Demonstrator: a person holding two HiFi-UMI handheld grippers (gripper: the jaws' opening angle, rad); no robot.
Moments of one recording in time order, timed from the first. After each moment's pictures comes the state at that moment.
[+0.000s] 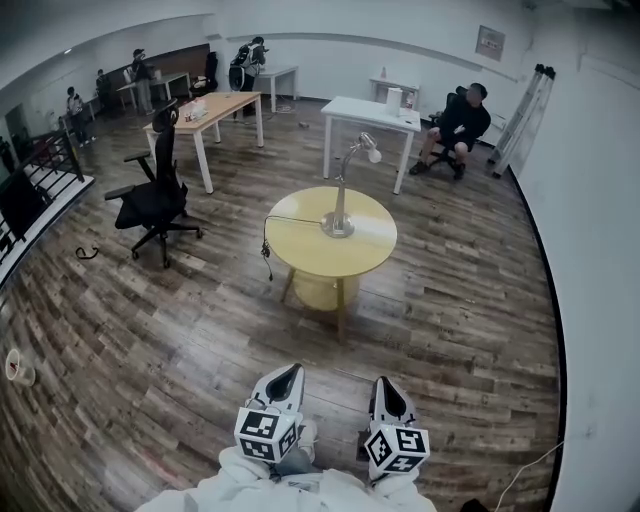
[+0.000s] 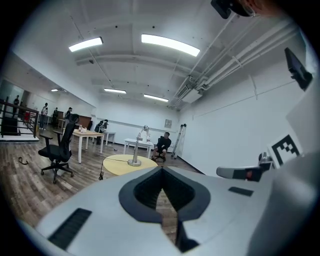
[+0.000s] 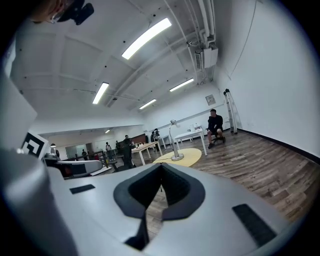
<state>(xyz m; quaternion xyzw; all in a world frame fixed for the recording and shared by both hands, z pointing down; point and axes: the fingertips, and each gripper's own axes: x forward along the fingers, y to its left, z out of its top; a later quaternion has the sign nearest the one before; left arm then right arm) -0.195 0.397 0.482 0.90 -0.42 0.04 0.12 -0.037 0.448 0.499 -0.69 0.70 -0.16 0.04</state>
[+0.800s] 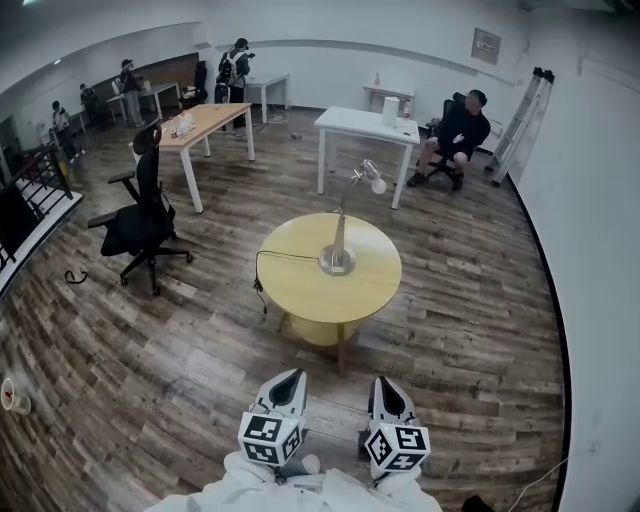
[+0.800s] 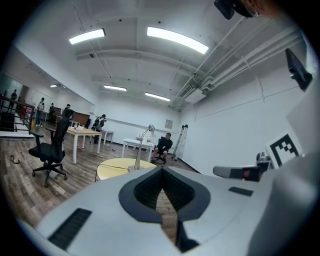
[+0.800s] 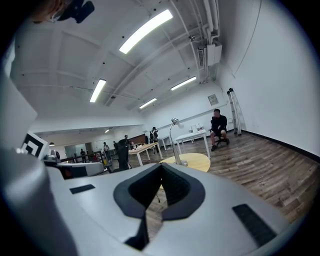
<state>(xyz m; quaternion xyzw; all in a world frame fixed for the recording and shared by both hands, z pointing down) -0.166 0.212 0.480 0.90 -0.41 0.04 0.13 -0.016 0.257 0.489 -0.69 0.71 -0.15 0.04</state>
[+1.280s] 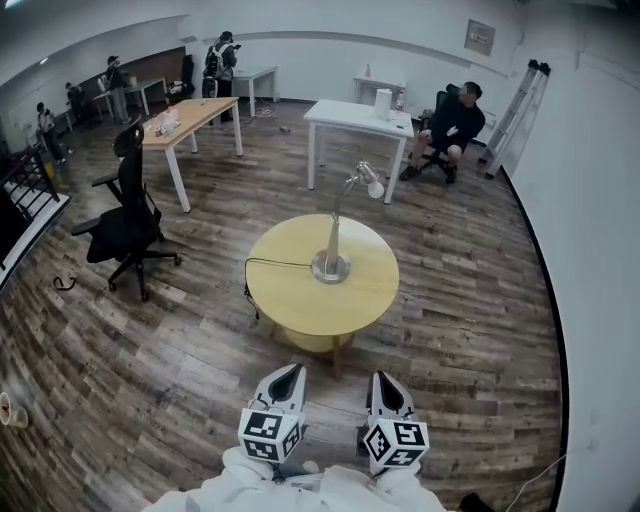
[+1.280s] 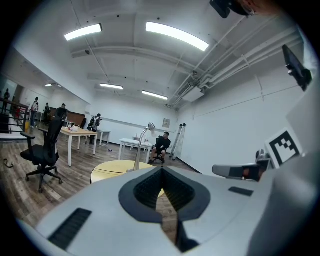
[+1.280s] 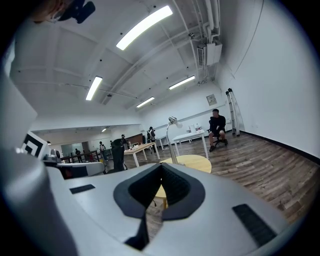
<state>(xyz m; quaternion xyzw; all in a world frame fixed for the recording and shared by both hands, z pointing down) -0.146 0.127 0.483 0.91 -0.40 0.04 0.12 -0.001 0.176 0.492 -0.70 0.70 -0.15 0.03</state>
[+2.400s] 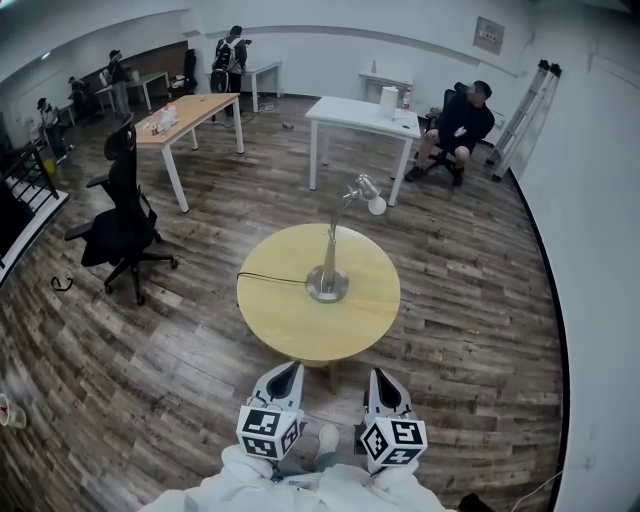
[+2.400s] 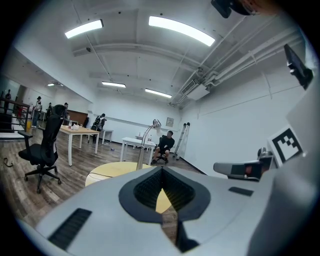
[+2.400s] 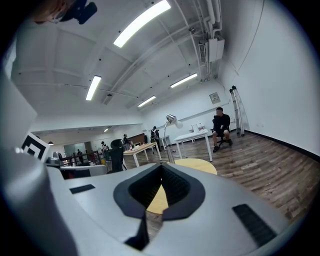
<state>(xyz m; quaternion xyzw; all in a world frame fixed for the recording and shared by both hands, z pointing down) -0.097 0.027 0.490 0.90 -0.41 0.05 0.13 0.046 0.073 0.489 -0.69 0.71 -0.15 0.03</state>
